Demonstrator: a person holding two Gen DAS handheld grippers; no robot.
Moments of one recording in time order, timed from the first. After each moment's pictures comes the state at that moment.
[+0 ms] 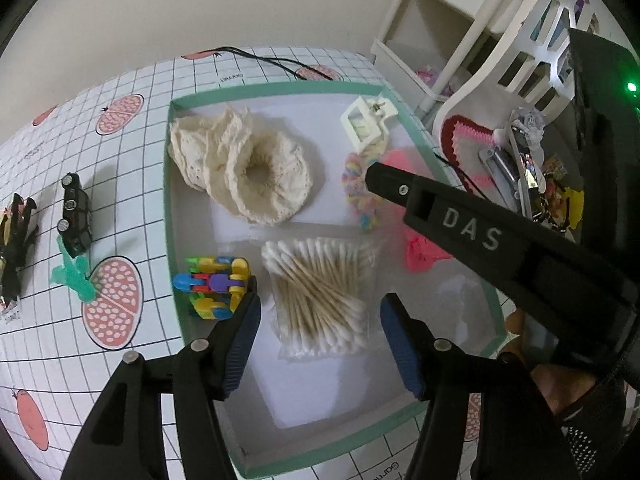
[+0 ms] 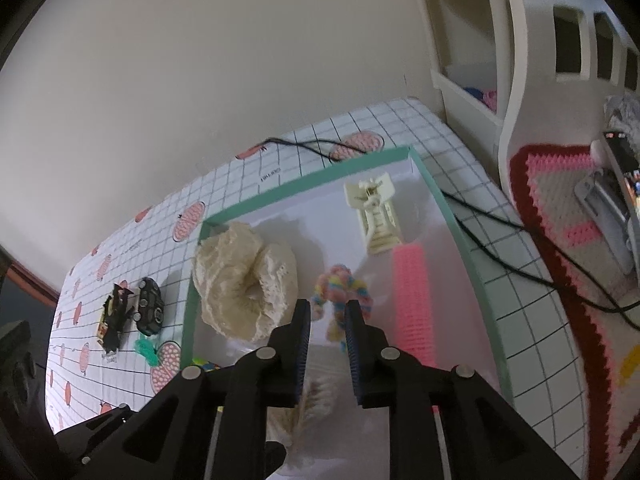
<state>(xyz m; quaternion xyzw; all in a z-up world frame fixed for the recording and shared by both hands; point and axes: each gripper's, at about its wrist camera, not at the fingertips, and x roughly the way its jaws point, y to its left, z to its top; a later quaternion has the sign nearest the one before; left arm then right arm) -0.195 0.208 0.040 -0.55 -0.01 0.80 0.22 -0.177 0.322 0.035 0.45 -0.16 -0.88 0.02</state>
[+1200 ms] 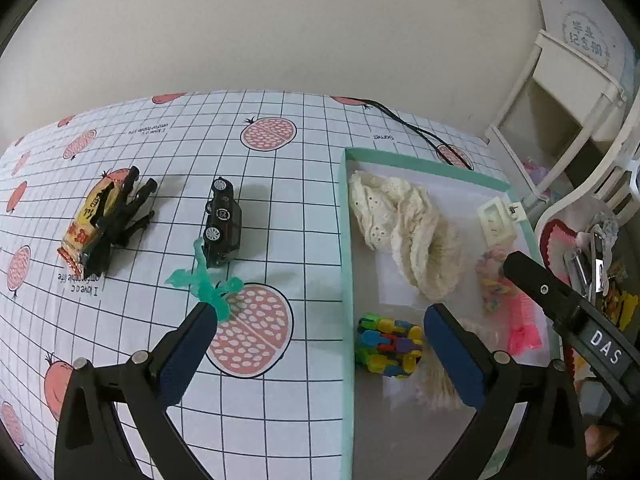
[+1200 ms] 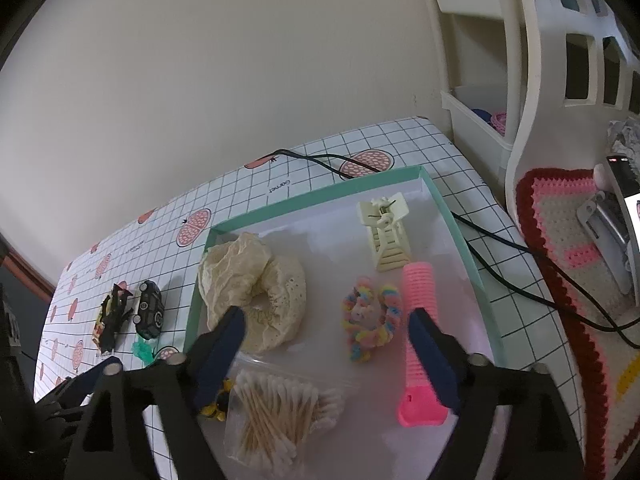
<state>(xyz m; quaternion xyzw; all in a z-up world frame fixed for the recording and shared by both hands) -0.201 0.111 0.038 -0.49 -0.07 0.87 0.05 -0.178 0.314 0.034 0.43 -0.14 -0.89 0.02</state>
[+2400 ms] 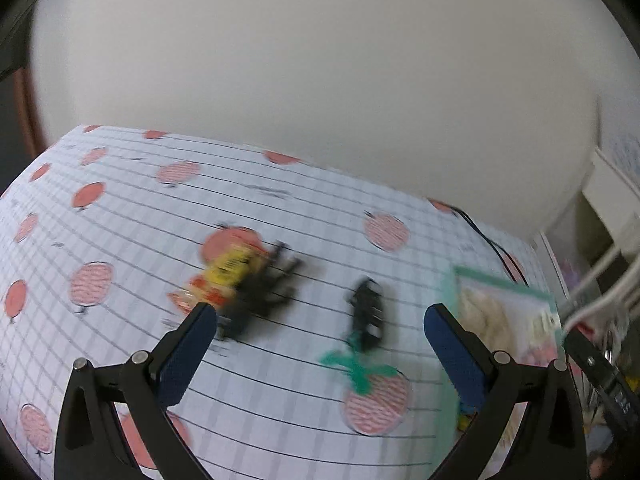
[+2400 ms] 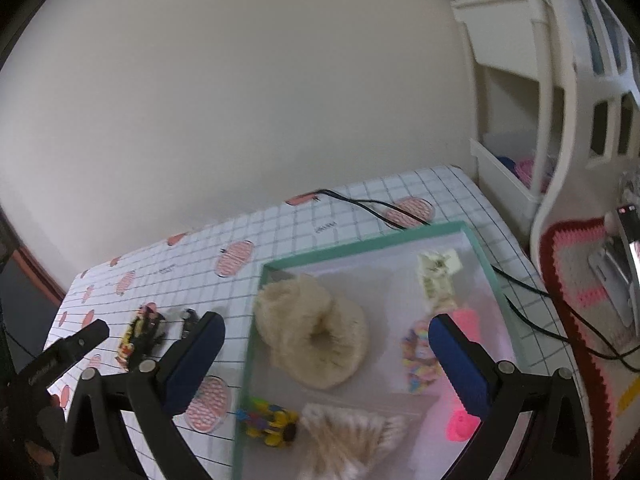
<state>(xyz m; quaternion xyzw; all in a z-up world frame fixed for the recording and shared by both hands) -0.191 -0.013 0.085 -0.39 -0.14 0.91 -0.06 -0.173 0.269 0.073 0.36 -0.12 -0.92 0.05</state>
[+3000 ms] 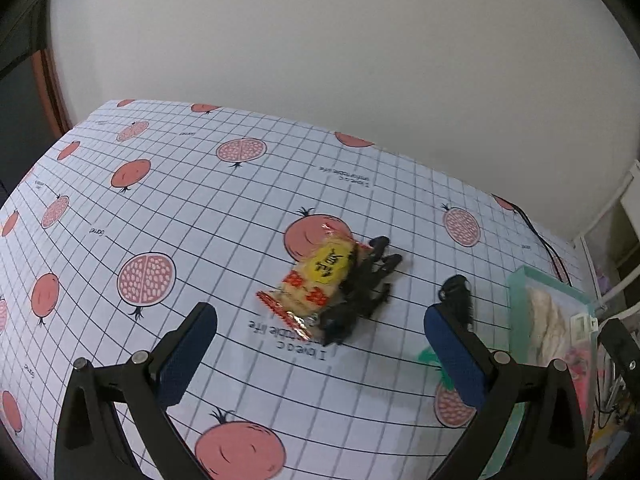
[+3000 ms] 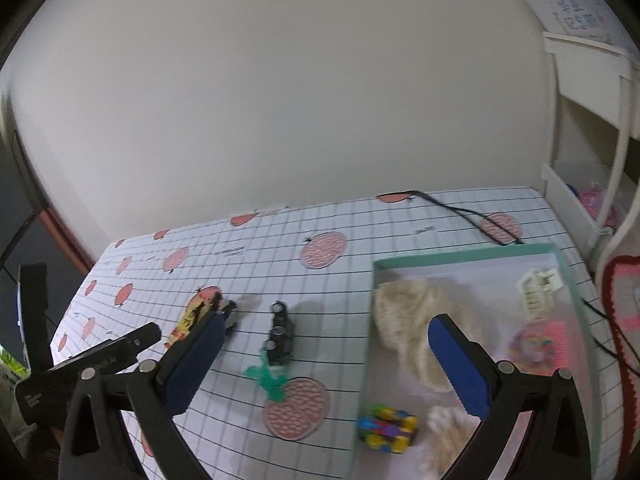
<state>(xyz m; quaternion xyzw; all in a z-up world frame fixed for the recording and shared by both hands) -0.193 -0.080 0.066 -0.44 -0.14 0.88 -0.10 -0.176 0.172 0.080 0.37 -0.08 -0.92 0.12</state>
